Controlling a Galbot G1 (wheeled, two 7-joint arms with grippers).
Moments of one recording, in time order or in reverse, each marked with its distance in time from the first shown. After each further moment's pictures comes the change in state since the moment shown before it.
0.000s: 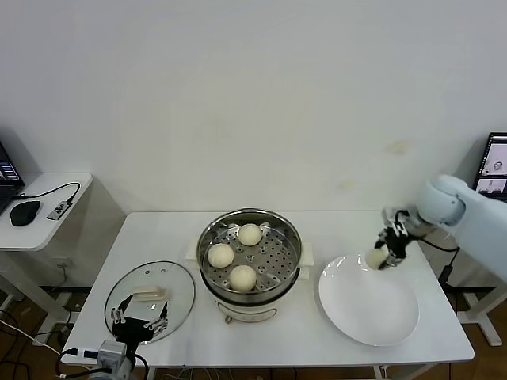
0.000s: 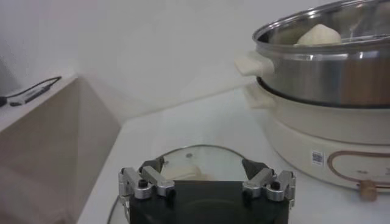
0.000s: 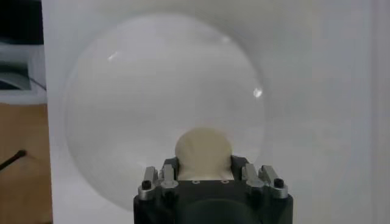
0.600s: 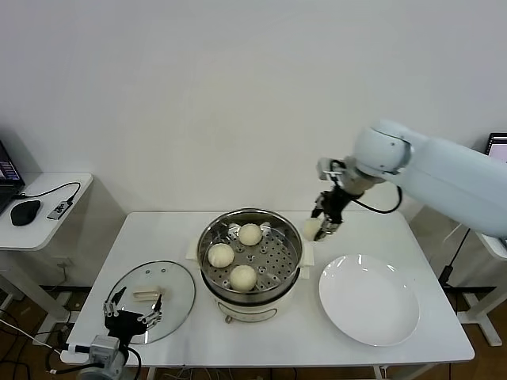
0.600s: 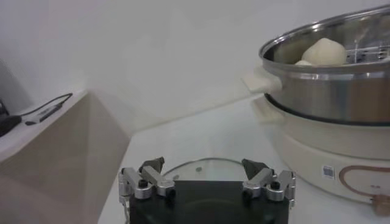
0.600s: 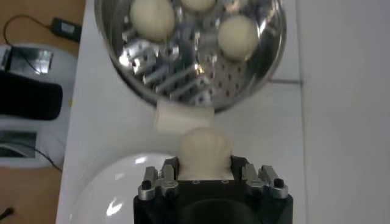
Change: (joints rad) left arm -0.015 0.025 -0.025 -0.020 -0.006 0.009 0.006; right arm 0.295 0.288 -0.214 0.008 0.299 -0.196 0.048
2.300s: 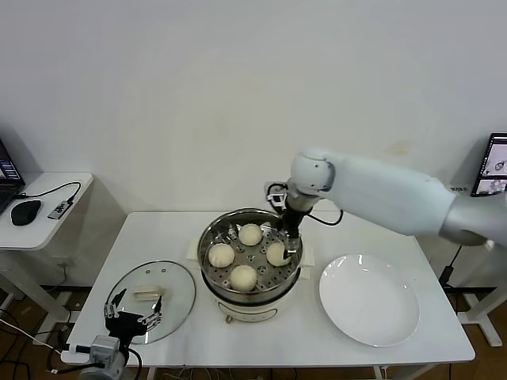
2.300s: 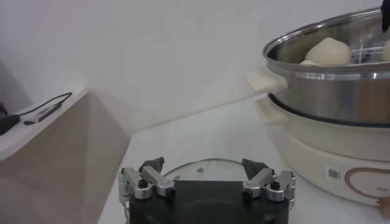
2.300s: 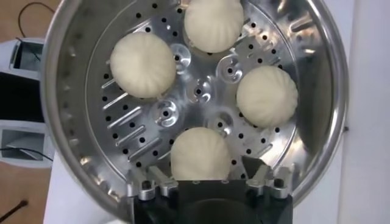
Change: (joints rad) left arm 0.006 -0.004 0.004 0.014 -0.018 -0.005 -0.010; right arm -0.129 0.132 0.034 -0.095 -0.057 -0.034 0.043
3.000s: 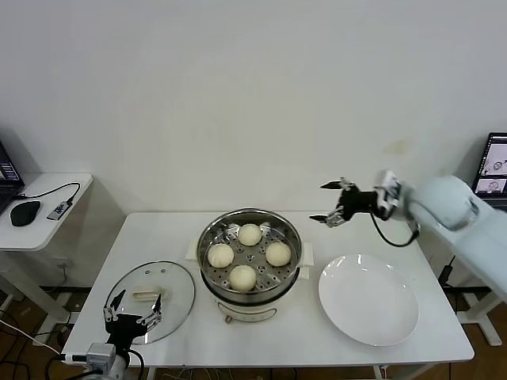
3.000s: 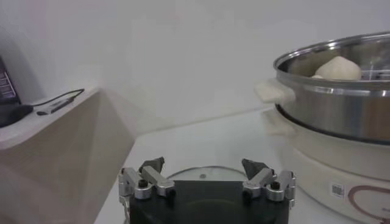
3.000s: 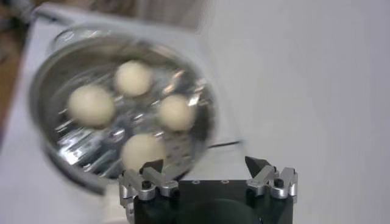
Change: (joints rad) left arm 0.019 0.001 0.009 0.039 -0.109 -0.116 -0.067; right arm -0.847 -0.463 0.969 0.361 0.250 0.297 0.644
